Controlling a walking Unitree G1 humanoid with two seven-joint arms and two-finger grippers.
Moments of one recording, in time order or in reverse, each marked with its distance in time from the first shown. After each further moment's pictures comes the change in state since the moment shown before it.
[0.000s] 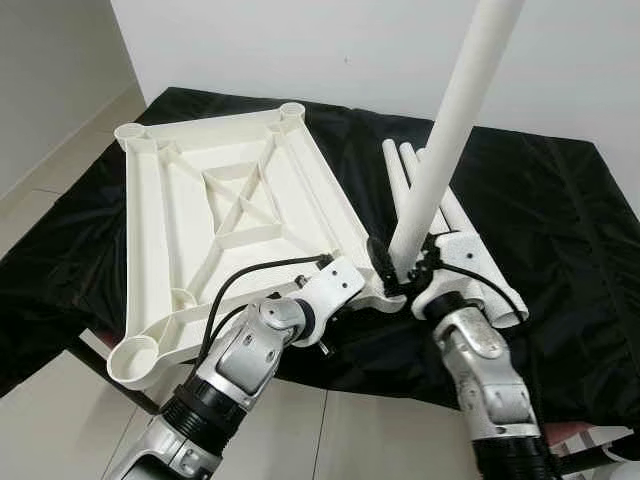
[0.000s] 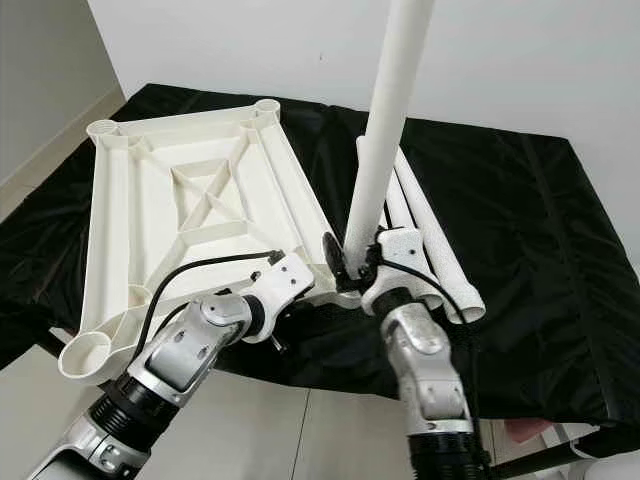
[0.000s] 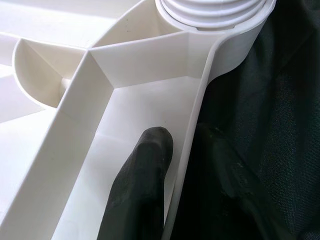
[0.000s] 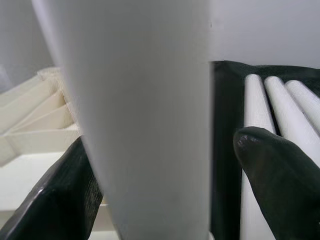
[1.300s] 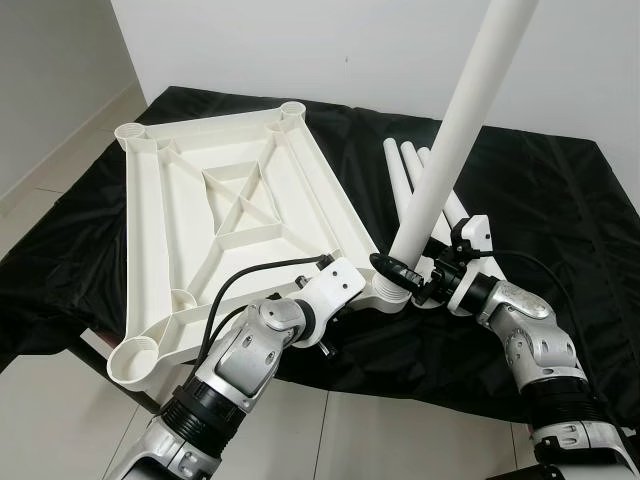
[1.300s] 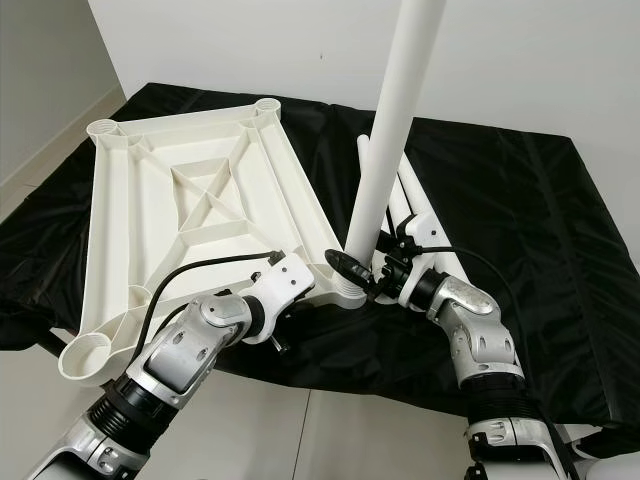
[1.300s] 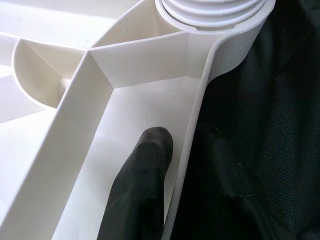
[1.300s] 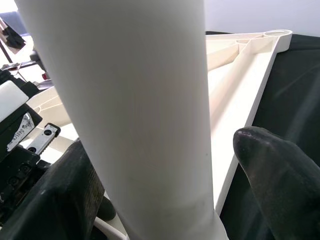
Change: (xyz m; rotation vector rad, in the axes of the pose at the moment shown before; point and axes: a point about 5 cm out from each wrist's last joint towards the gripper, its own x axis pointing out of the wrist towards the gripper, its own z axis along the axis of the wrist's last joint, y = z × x) left arm -0.002 -0.002 0.001 0.001 -0.003 -0.001; right arm 0.013 -0.042 -0.007 0.037 0.132 0.508
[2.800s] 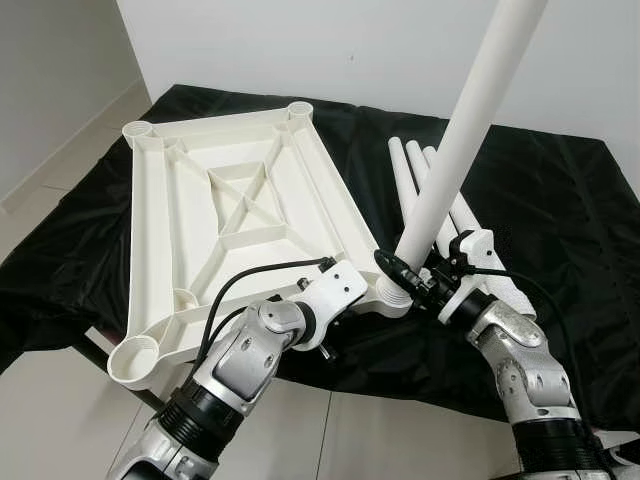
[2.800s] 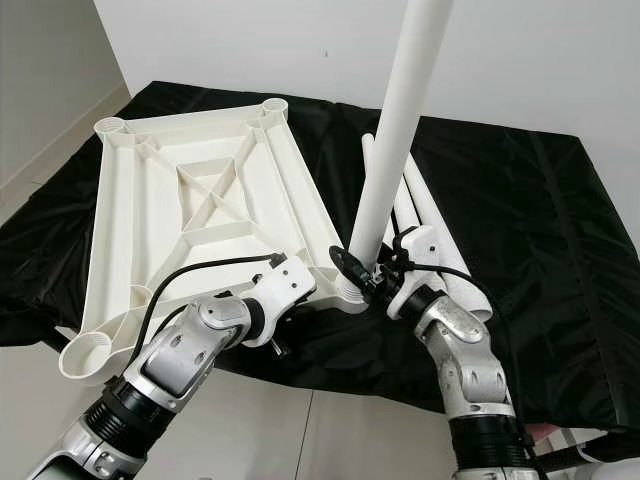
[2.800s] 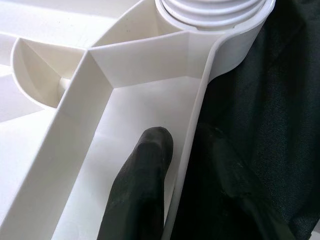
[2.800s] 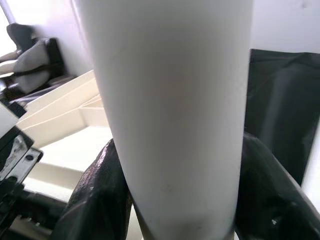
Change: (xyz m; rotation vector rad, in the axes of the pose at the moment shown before) left arm -0.002 -0.003 0.001 0.012 0.000 -0.018; right arm -0.003 0.034 0.001 0.001 -0.106 -0.229
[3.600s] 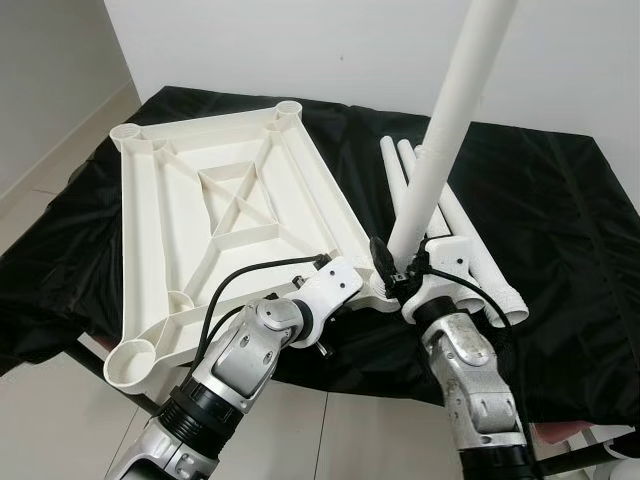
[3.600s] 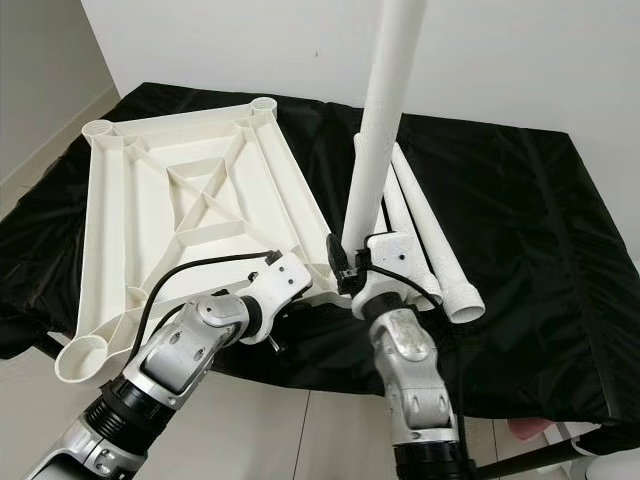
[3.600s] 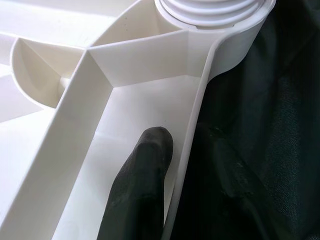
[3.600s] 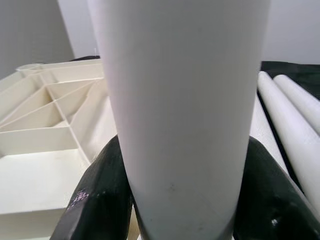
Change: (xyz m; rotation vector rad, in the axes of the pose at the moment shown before) left arm 0.001 0.001 -0.001 -0.010 0.007 0.000; right arm 0.018 0.035 -0.003 -0.045 -0.046 -0.400
